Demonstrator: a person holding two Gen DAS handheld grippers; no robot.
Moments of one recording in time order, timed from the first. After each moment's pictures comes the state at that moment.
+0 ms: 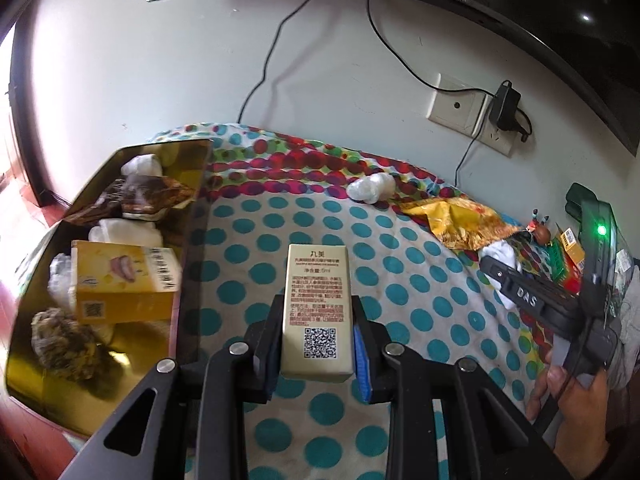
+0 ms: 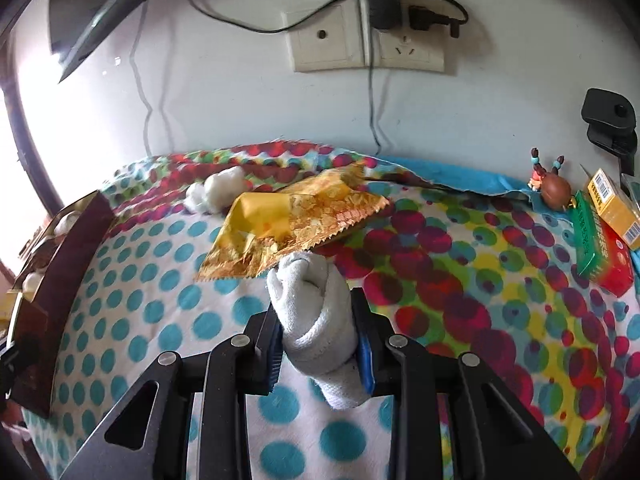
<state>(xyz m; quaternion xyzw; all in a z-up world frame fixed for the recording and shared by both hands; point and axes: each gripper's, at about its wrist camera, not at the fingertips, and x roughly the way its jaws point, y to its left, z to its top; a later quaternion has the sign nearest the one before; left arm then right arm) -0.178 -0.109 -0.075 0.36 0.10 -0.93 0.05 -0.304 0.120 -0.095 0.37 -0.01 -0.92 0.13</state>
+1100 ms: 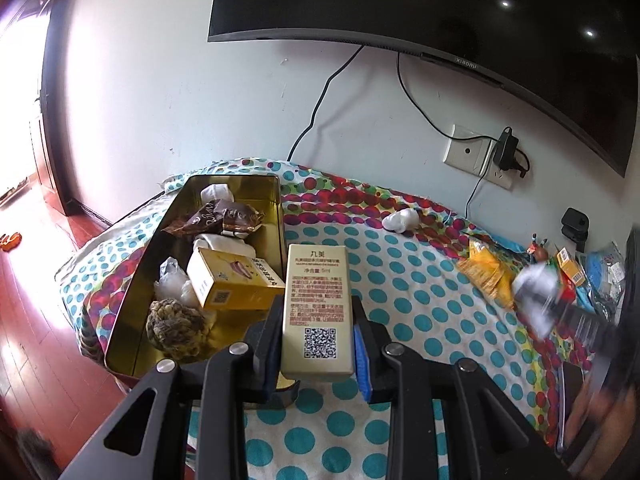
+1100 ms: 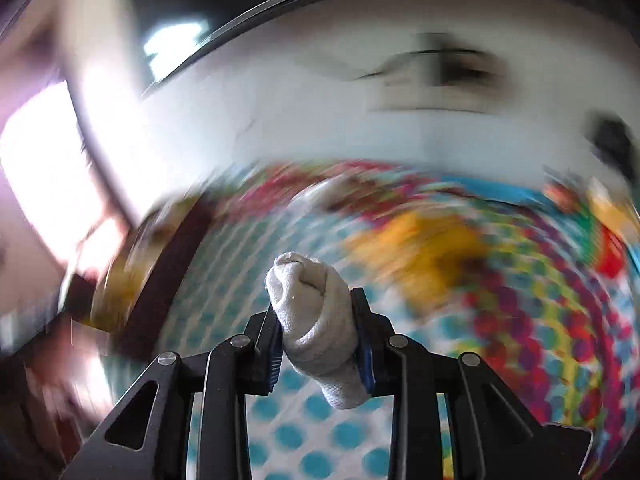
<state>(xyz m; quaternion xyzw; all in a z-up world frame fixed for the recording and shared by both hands) -0.101 -0.149 -0.032 0.31 0.10 -0.94 0.08 -0.193 0.084 -0.052 0.34 0.01 -0.90 0.27</state>
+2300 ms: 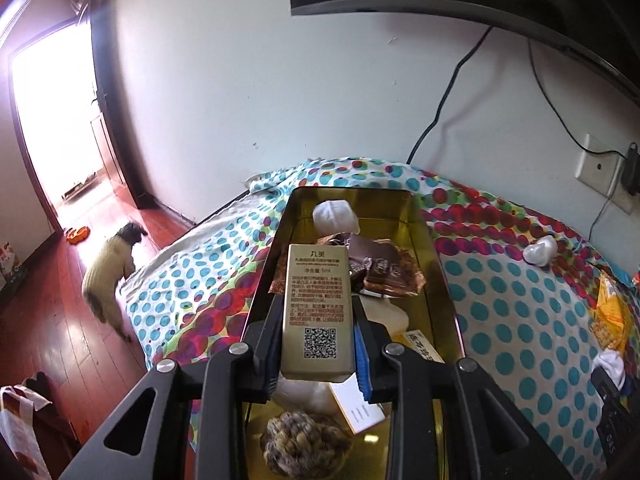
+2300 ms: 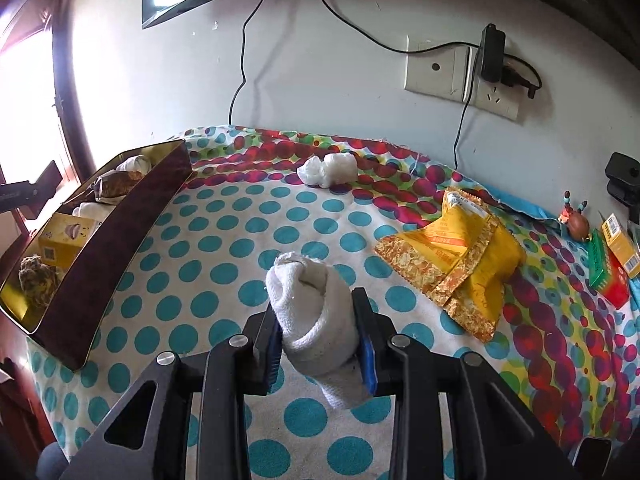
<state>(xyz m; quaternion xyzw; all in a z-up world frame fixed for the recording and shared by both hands) -0.182 -0.253 -0.045 0.35 0.07 -0.91 0.23 -0.231 0.037 -0.096 0.34 0.07 -0.92 0.18</state>
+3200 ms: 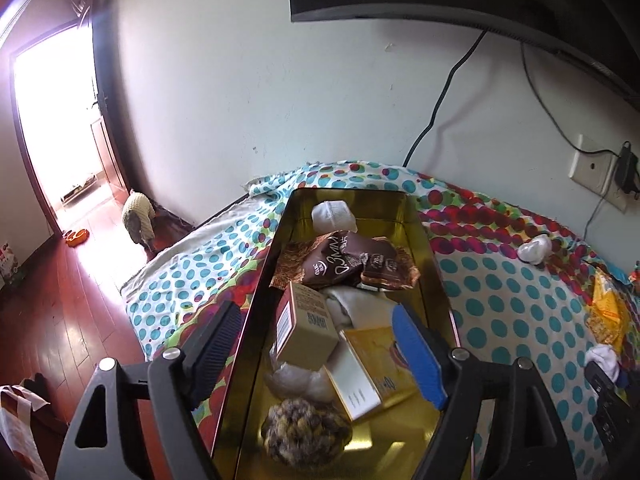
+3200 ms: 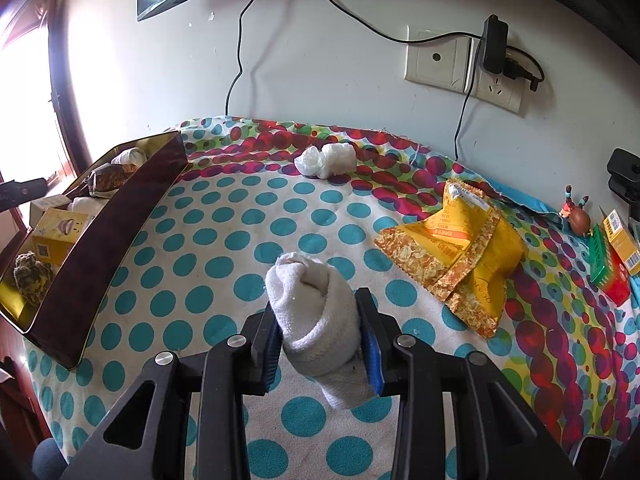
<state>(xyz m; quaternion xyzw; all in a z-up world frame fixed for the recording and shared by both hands) -0.166 -0.242 -0.042 0.33 0.06 -0.91 0.23 -0.234 0.037 -0.098 0.35 0.07 -0.92 0.18</state>
